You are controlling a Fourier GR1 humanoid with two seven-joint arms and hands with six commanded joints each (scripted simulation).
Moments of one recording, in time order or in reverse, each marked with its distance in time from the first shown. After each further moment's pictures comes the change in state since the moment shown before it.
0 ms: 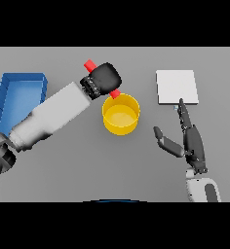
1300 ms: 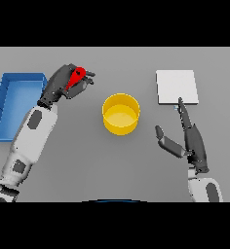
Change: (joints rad) left arm 0.469 -0.090 0.743 -0.190 0.700 0.313 0.009; right arm -0.006 -0.034 0.011 -0.001 0.037 0.003 -0.022
